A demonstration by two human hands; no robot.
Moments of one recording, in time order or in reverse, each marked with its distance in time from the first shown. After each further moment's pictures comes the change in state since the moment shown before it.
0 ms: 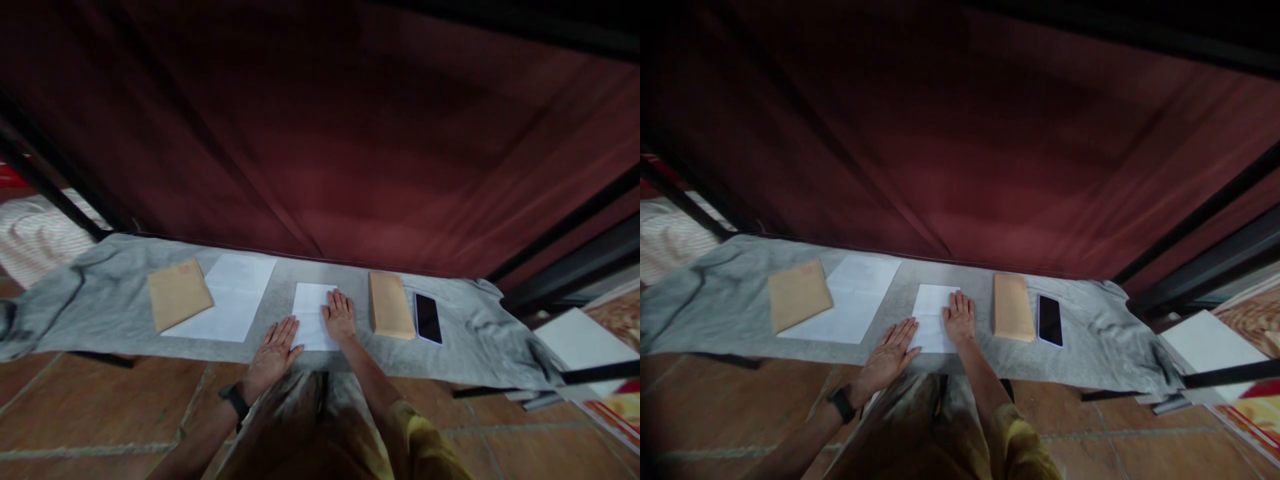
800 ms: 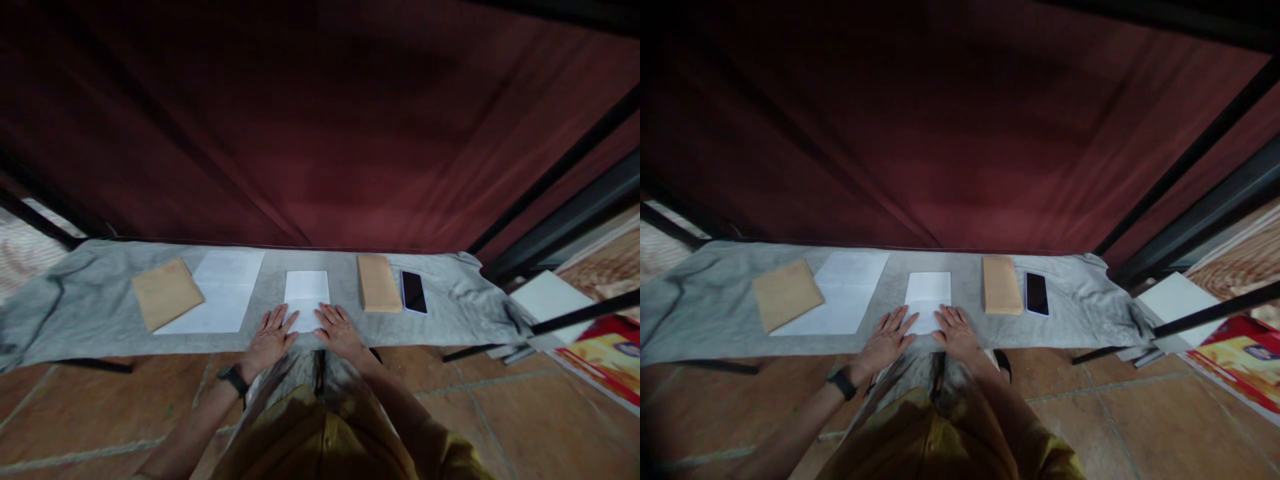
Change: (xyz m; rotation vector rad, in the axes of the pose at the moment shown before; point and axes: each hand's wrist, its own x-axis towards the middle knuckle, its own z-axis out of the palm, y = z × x) left_hand 0.009 0.008 -0.021 -0.059 -0.200 -0.026; right_hand -0.091 0.016 -0.039 0.150 -0.119 -0.331
